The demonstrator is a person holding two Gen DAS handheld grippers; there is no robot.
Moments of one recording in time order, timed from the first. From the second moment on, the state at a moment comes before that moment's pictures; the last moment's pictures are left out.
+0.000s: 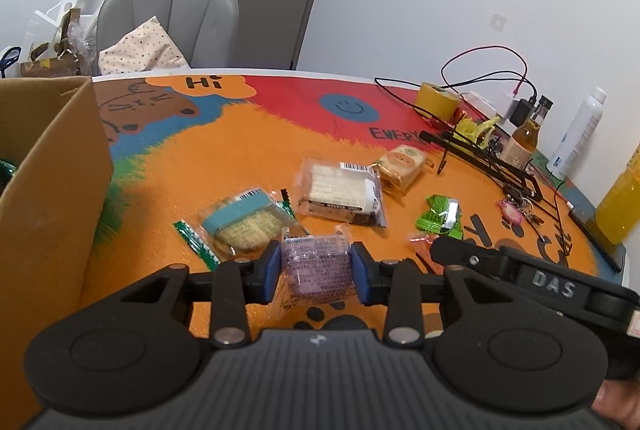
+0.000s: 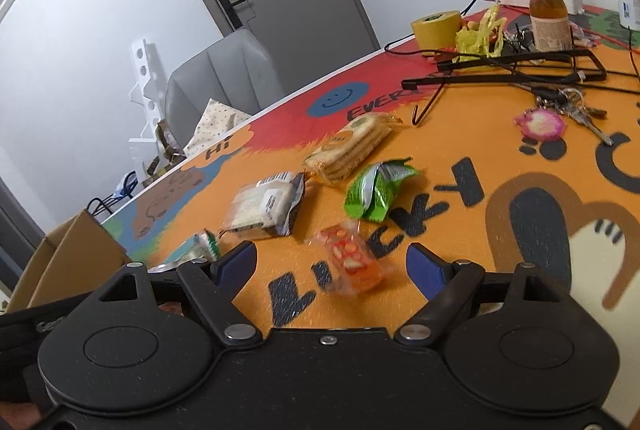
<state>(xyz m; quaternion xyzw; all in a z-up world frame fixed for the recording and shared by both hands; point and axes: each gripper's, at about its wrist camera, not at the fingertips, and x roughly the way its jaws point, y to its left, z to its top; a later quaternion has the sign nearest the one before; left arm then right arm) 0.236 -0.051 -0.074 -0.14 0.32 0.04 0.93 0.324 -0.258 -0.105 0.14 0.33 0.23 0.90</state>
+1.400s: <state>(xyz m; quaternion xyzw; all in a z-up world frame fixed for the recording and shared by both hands) 0.184 -0.051 -0.016 -0.13 0.28 0.03 0.95 0.267 -0.260 -0.059 0.16 0.28 0.24 0.91</state>
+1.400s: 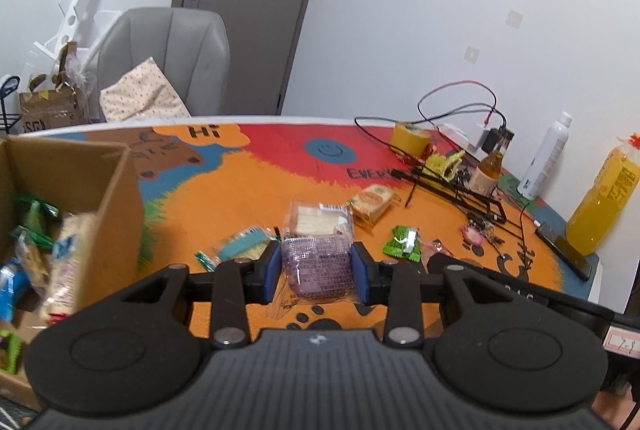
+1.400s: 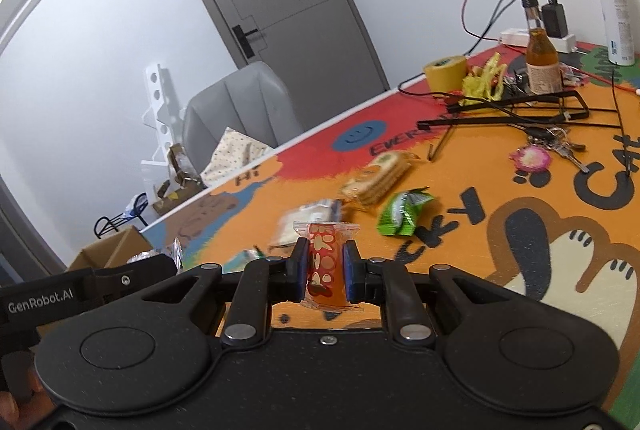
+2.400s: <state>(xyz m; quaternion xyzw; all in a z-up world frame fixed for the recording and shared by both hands) 0.108 0.053 0.040 -0.15 0.21 0.13 0.96 0.234 -0.160 -0.004 0.12 0.25 0.36 0.89</state>
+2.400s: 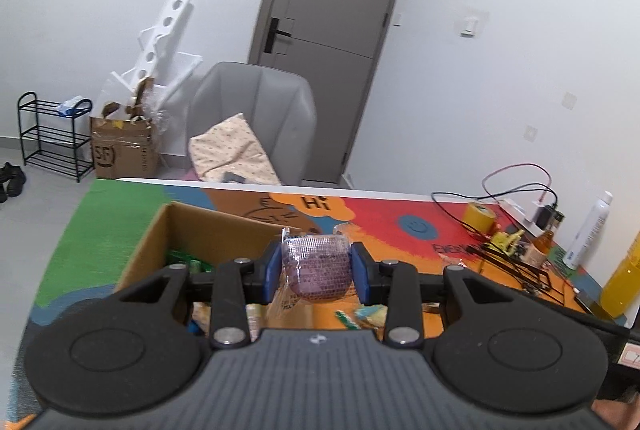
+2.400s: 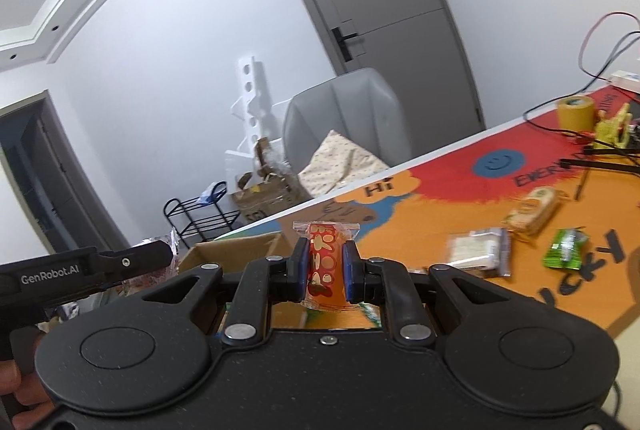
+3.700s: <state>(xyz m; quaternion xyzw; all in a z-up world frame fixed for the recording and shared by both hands) 0.060 0.129 0.019 -0.20 0.23 0.22 0.93 0.211 -0.087 0.003 0.09 0.28 0.42 0.85</state>
